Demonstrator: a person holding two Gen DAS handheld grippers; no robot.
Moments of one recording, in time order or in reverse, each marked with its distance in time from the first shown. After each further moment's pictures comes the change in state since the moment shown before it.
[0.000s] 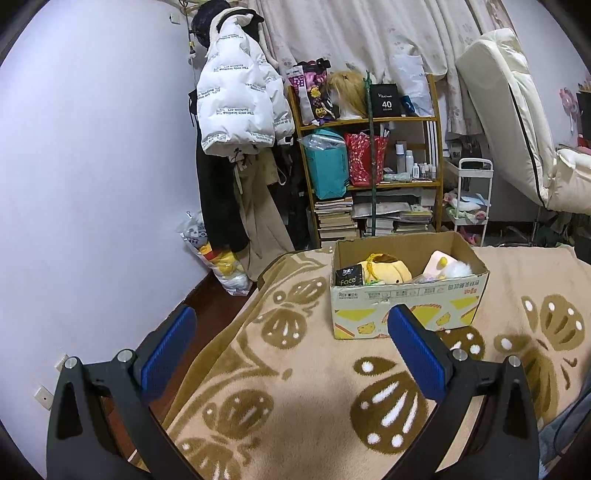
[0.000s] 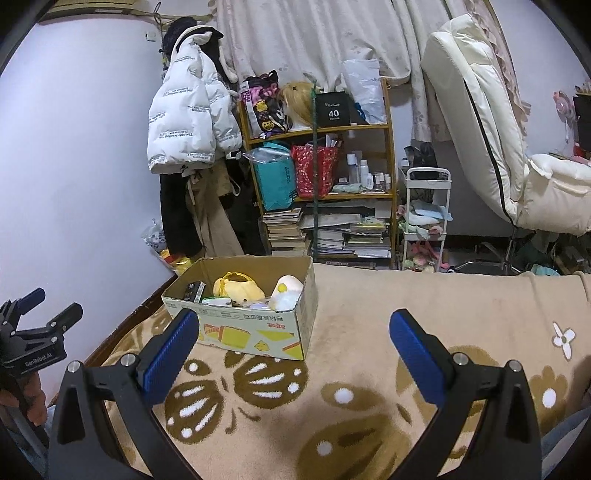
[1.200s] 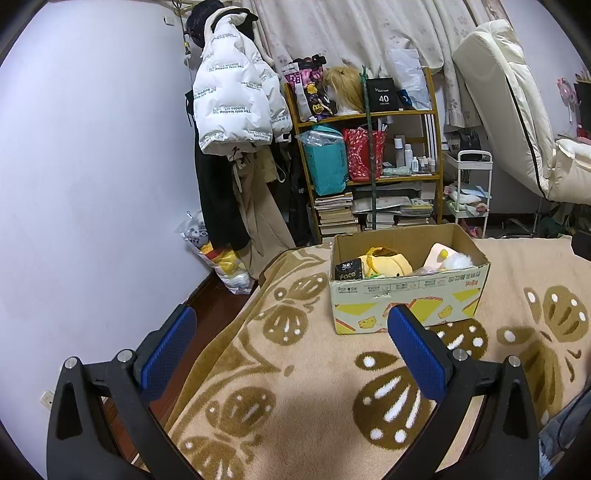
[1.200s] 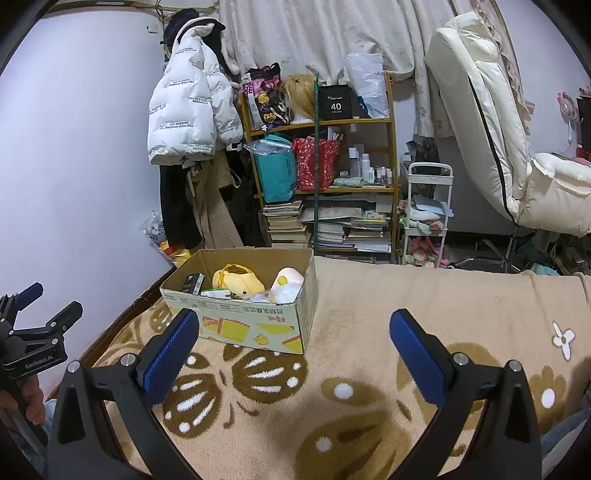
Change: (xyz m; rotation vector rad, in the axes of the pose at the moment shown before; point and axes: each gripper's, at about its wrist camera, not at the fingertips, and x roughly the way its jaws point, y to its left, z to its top) left arm 0.001 -0.002 -0.002 0.022 0.015 0.006; right arm 0.002 0.002 -0.001 -0.015 0.009 -0.001
